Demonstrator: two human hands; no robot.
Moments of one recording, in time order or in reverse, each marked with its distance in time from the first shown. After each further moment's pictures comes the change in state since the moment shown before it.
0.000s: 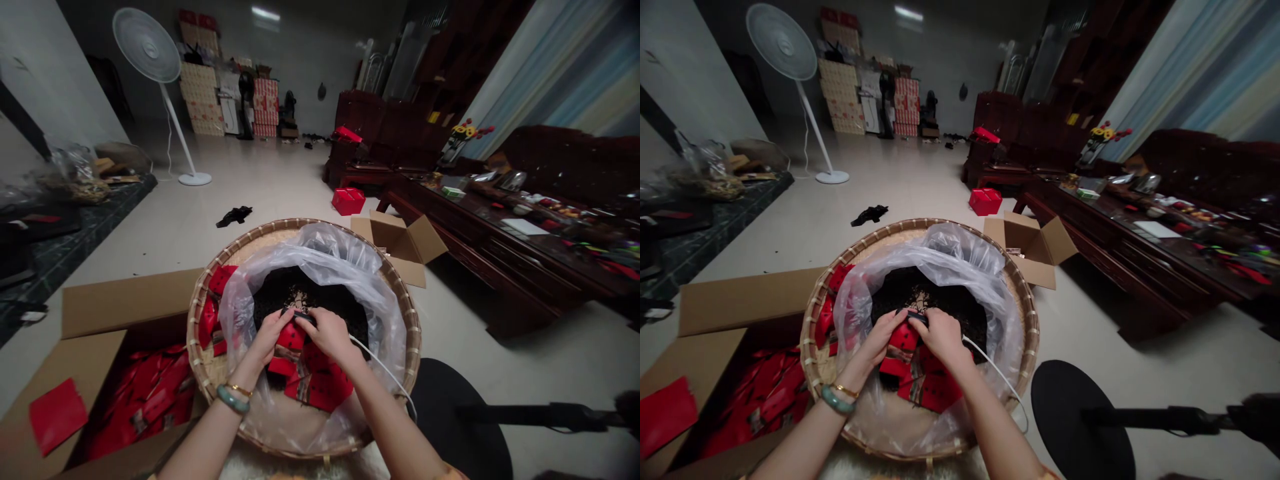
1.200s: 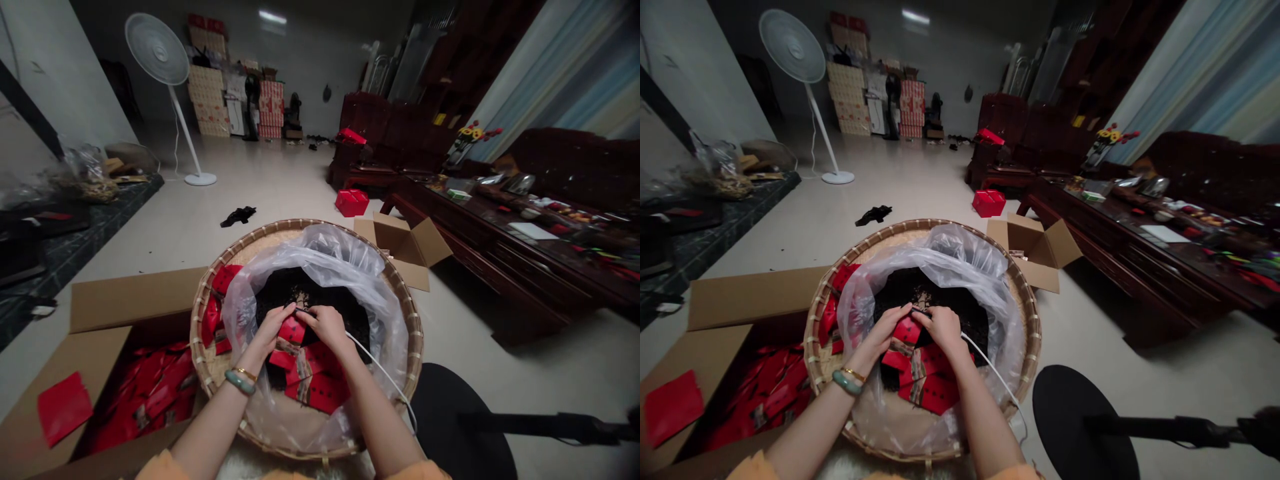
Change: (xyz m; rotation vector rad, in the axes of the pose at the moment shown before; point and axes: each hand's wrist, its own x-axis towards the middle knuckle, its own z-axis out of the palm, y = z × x) left_hand 0.025 -0.005 -0.006 0.037 0.092 -0.016; right_hand 0.027 0.016 0.023 0.000 -0.011 0.020
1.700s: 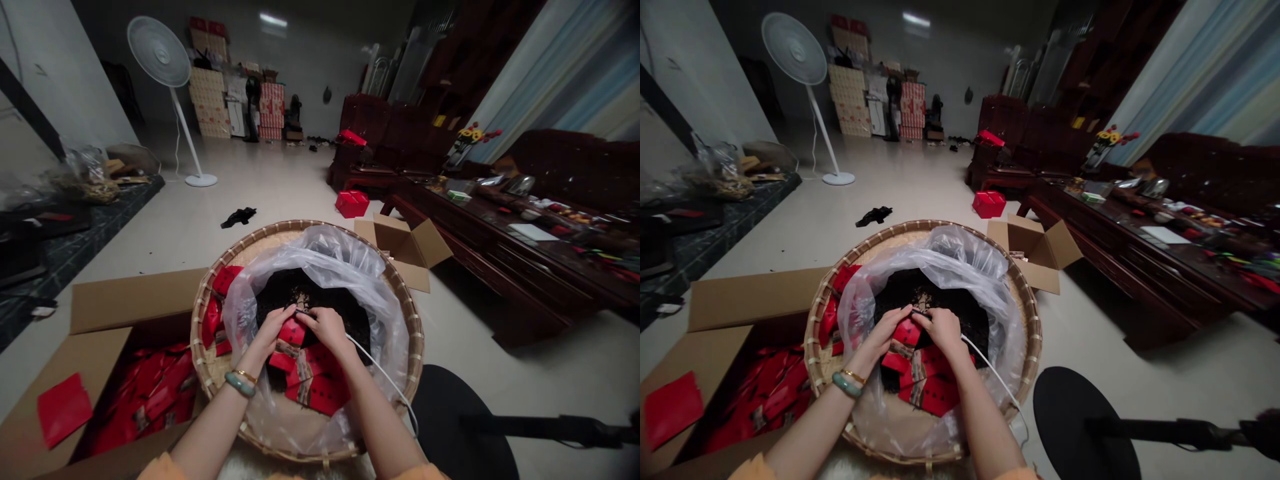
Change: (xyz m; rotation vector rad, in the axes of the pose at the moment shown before) left_hand 0.000 -0.002 -0.002 -0.042 -0.018 0.003; right_hand -0.001 -0.001 0.001 0.004 -0.009 0.008
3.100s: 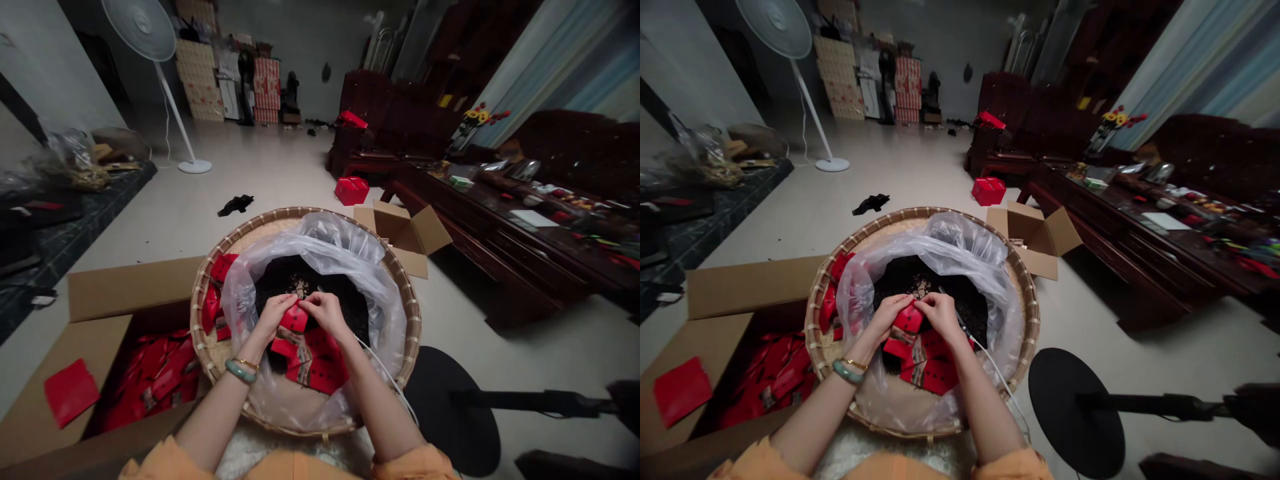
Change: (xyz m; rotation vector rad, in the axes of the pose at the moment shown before) left_hand -0.003 -0.002 0.004 0.153 0.014 0.055; right_hand -0.002 0.000 0.014 0.723 0.167 -0.046
